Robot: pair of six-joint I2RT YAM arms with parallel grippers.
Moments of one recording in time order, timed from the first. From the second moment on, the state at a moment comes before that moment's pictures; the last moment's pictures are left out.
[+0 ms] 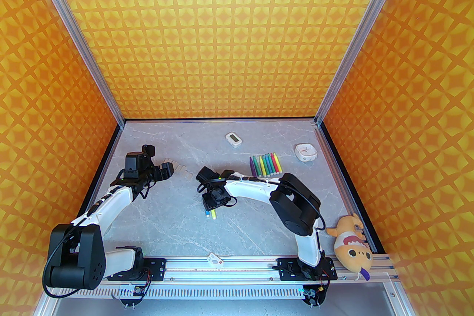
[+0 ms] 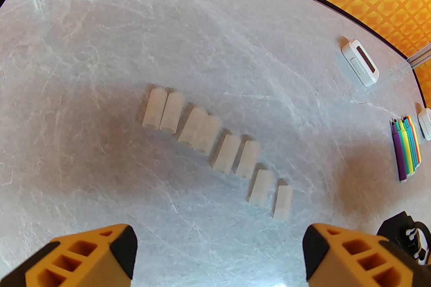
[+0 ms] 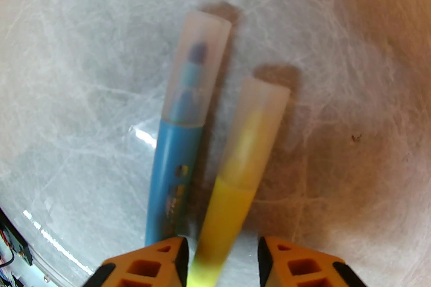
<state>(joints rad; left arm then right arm) -0.02 1.30 0.70 -0.14 0.24 -0.24 0.93 2.00 1.38 -0.72 -0.05 0.45</state>
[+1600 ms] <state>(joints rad) -0.18 1.41 0.72 0.04 0.62 -0.31 0.75 1.63 1.09 -0.32 -0.13 0.31</state>
